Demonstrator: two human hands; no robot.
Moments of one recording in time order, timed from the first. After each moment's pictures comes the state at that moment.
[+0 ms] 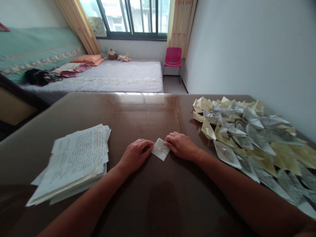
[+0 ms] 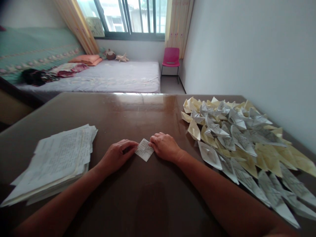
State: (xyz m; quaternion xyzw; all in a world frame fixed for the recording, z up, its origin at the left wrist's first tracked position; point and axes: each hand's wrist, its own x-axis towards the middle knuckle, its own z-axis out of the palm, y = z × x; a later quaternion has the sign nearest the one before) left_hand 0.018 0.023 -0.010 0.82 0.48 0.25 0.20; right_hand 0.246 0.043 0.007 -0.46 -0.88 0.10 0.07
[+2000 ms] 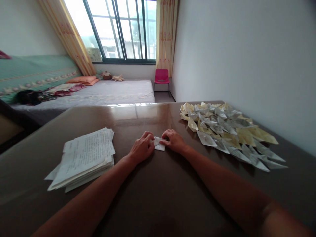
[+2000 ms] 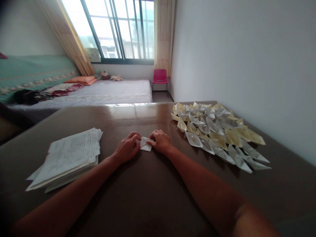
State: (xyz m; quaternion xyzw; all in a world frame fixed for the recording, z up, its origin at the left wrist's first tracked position) left_hand 0.034 0.007 -0.012 0.87 0.43 0.23 0.05; right_hand 0.238 0.011 -0.016 -0.56 -0.79 0.10 0.22
